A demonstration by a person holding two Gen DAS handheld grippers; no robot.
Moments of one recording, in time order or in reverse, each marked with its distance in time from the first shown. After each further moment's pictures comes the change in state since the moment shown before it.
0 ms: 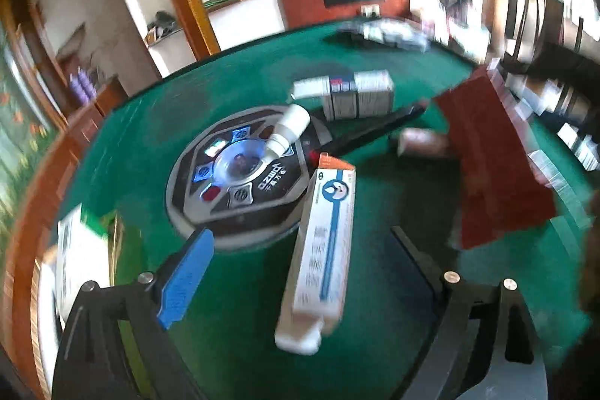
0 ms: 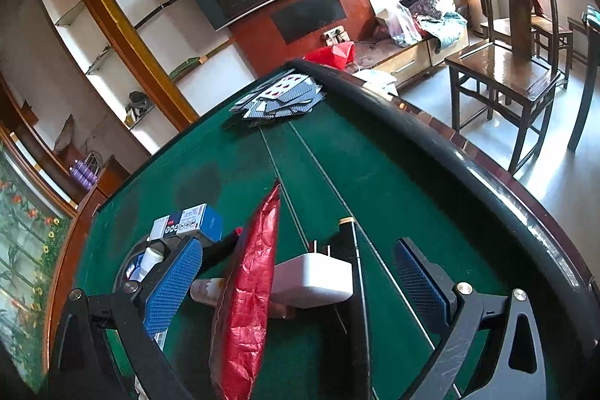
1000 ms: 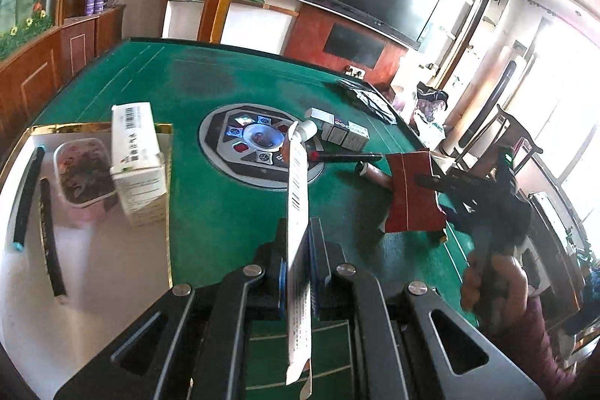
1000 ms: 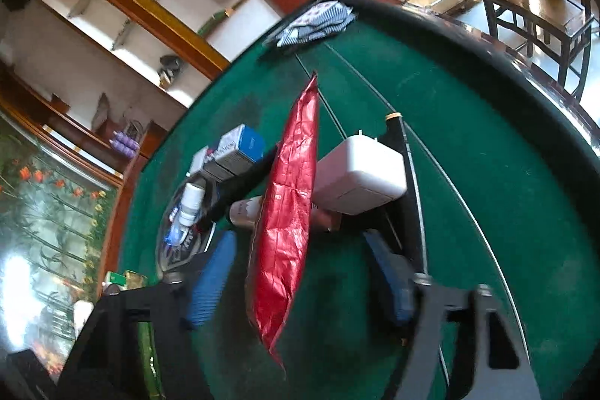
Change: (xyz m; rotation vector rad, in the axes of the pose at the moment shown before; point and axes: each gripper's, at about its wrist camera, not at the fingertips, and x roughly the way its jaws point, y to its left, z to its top) left arm -0.104 0.113 -0.084 -0.455 -0.136 -0.374; right arm 0.020 0.008 -0.035 0.047 0.252 0.164
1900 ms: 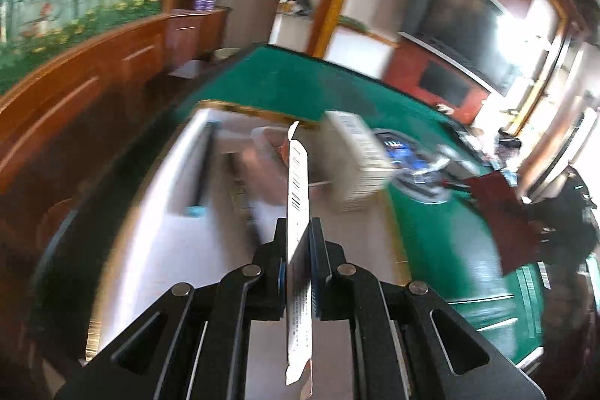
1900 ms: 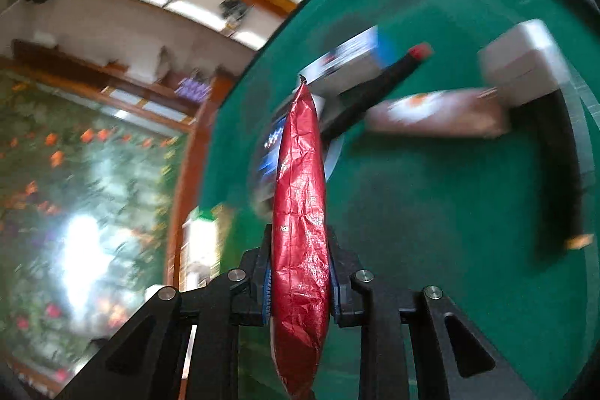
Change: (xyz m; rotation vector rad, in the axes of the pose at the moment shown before) left arm -0.089 0.134 -0.029 -0.193 -0.082 0.330; right arm 0.009 0.077 -0.045 -0.013 0.266 0.401
